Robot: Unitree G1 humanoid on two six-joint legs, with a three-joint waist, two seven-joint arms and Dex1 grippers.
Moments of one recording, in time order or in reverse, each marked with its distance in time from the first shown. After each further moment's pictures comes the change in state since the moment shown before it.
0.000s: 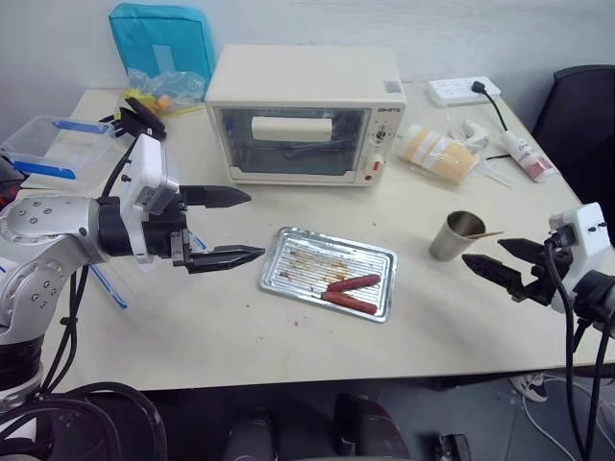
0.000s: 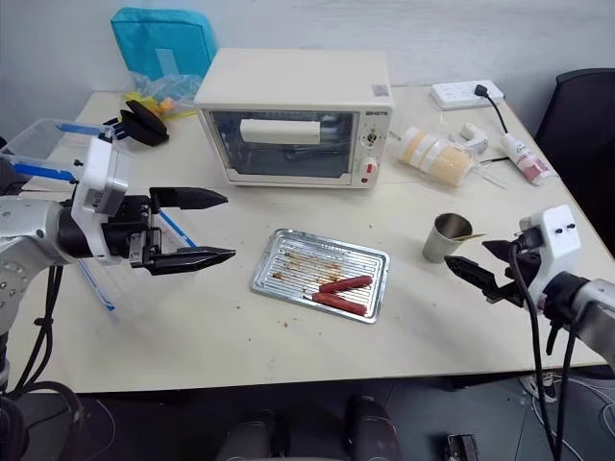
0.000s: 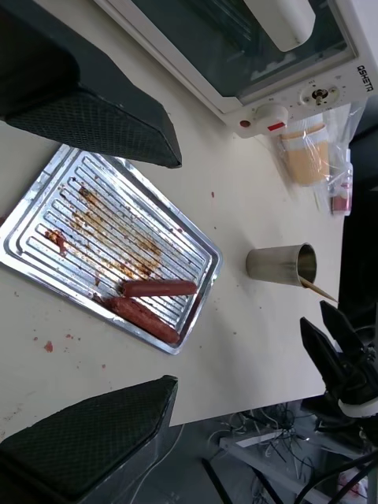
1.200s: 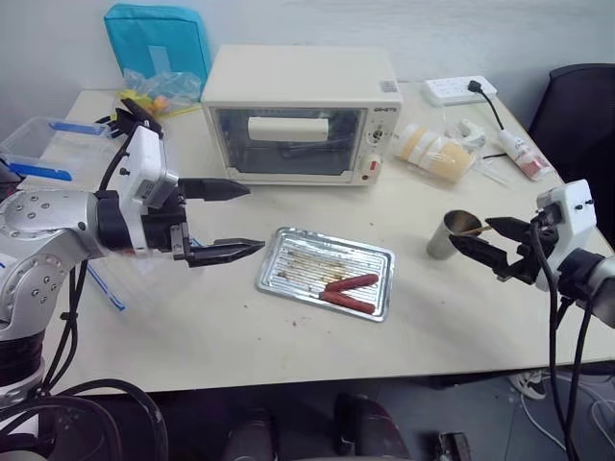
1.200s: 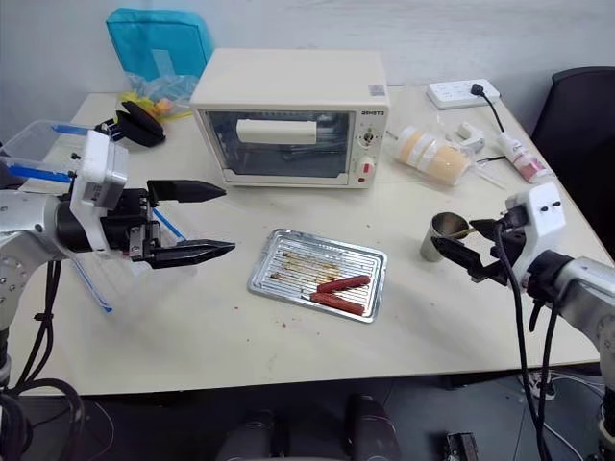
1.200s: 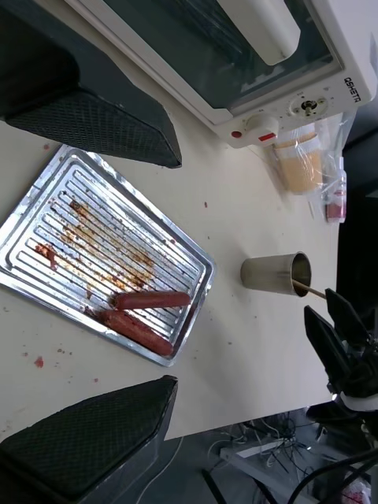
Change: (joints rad) left arm -0.026 -0.010 -0.001 0.009 0.018 -0.001 0.013; right arm -0.178 0.041 0.121 0.025 -0.026 -0.010 -0.068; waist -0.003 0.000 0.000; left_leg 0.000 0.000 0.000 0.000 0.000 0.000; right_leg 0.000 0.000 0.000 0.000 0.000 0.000
